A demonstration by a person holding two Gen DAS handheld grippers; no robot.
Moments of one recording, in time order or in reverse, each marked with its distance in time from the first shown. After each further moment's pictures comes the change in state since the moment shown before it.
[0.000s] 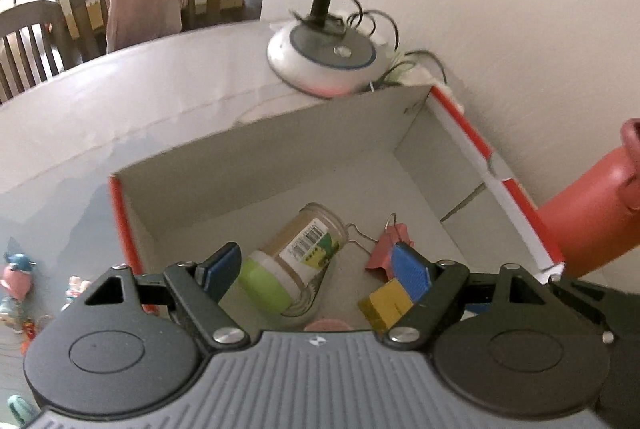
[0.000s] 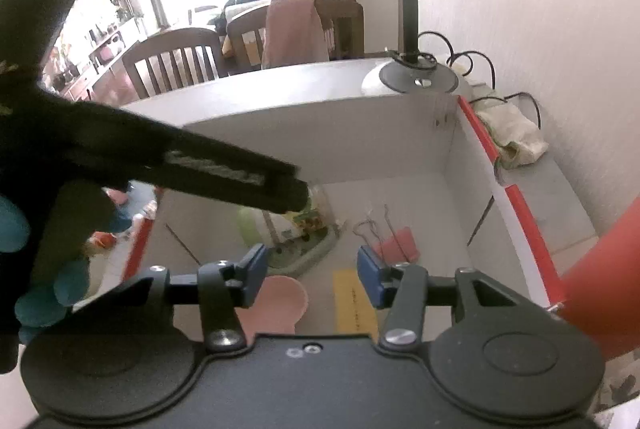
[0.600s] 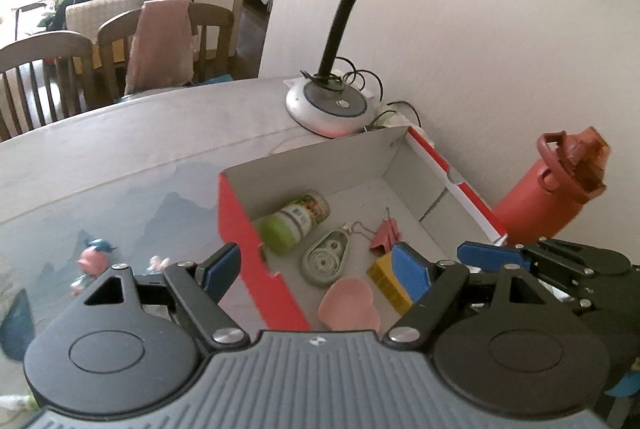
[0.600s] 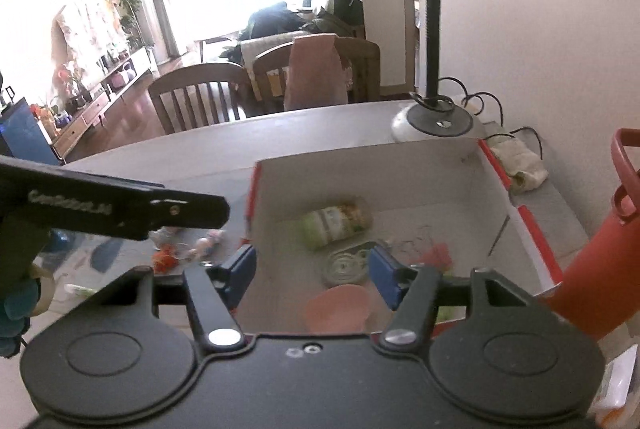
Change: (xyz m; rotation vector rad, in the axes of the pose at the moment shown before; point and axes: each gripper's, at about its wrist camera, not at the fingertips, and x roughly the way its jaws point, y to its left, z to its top) left arm -0.122 0.053 -0.049 0.006 -0.158 -0.067; right arm -0.053 0.061 -0.001 -0.003 -0.099 0.027
